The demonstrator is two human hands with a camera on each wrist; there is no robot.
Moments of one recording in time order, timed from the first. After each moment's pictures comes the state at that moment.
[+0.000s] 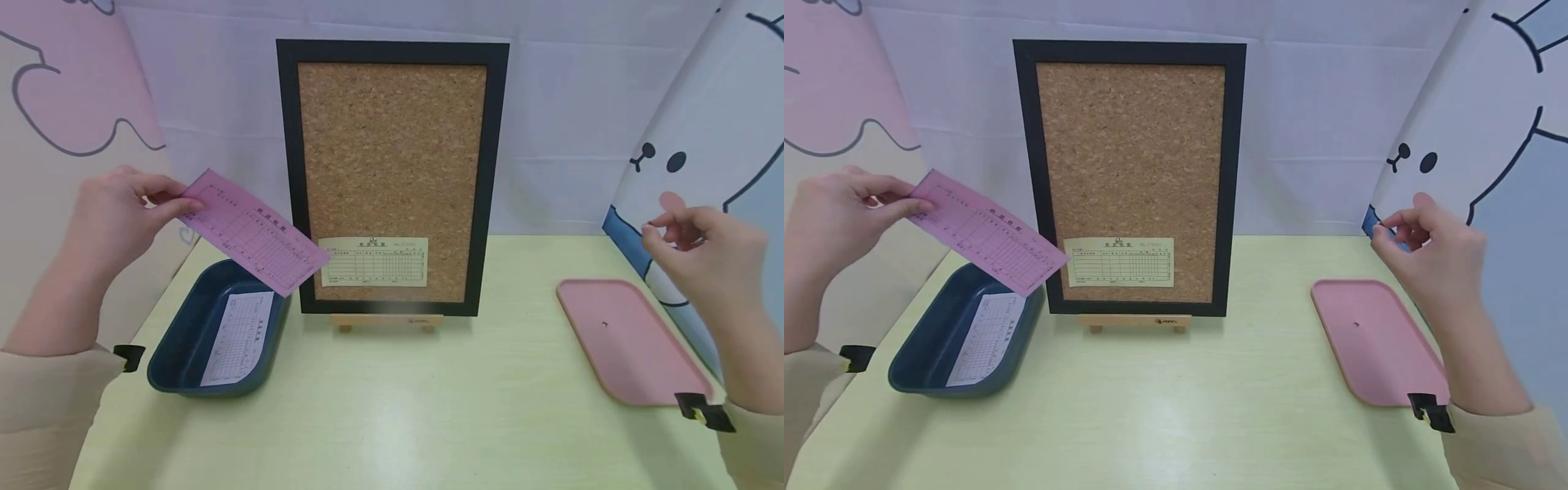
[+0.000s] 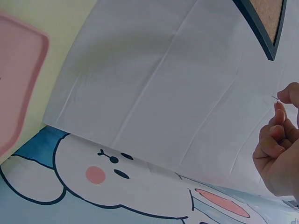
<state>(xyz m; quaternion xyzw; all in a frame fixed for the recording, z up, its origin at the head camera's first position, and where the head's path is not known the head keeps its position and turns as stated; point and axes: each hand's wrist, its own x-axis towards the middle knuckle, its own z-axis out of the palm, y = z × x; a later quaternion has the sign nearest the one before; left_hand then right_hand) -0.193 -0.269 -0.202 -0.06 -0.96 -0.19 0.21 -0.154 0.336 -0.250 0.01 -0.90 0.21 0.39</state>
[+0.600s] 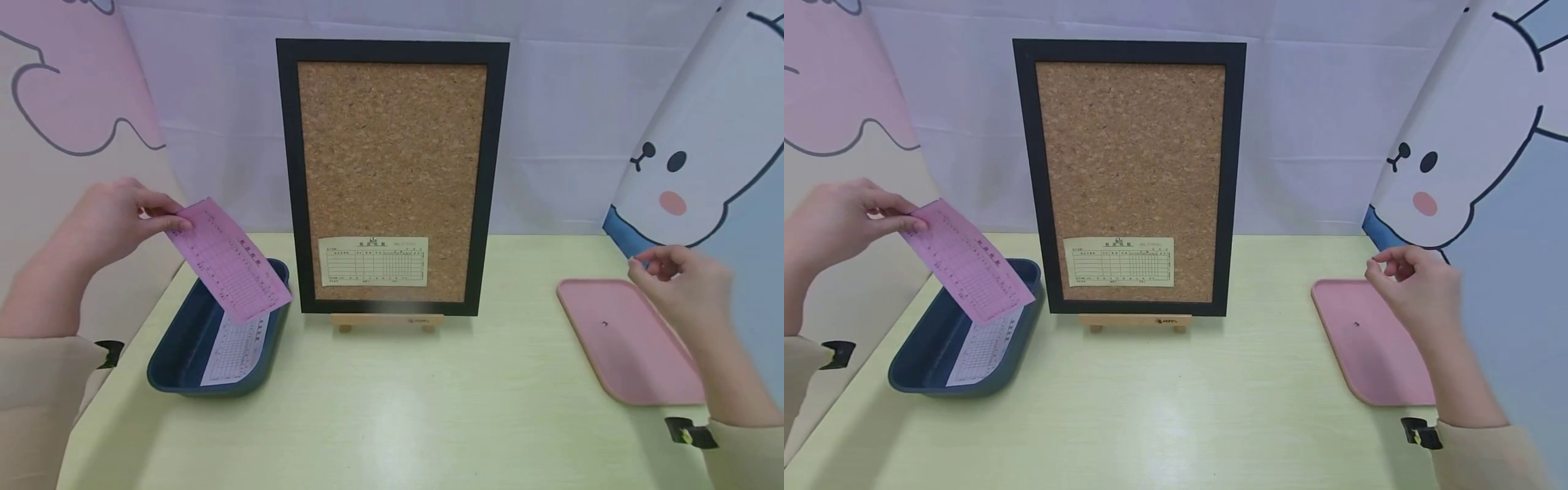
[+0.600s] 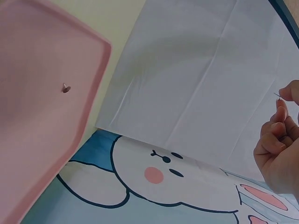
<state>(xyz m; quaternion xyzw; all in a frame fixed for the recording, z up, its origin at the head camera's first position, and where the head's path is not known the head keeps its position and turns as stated) -0.214 -0.307 -0.215 -0.12 -0.98 -0.09 0.11 -0.155 0.360 -0.302 -0.03 -0.92 0.23 0.31</state>
